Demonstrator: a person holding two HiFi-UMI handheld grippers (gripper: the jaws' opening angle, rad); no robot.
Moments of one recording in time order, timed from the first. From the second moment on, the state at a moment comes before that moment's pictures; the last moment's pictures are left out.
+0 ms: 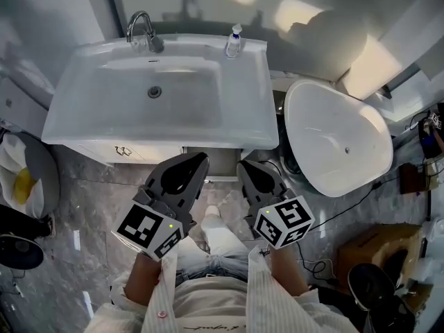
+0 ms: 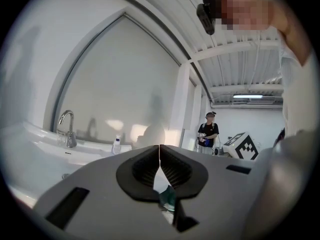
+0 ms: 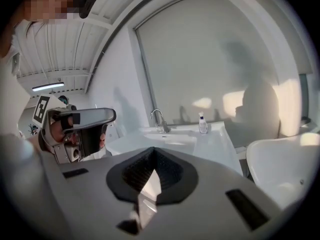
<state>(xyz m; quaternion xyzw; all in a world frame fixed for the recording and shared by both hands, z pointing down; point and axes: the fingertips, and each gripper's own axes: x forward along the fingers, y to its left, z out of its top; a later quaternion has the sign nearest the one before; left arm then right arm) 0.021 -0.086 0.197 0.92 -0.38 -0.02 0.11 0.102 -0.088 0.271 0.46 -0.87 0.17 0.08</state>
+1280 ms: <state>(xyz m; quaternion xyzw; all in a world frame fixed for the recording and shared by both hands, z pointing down) 0.002 -0.118 0.304 0.90 -0.39 0.02 0.19 0.084 -0.123 0.353 0.46 -0.85 0.23 0.11</state>
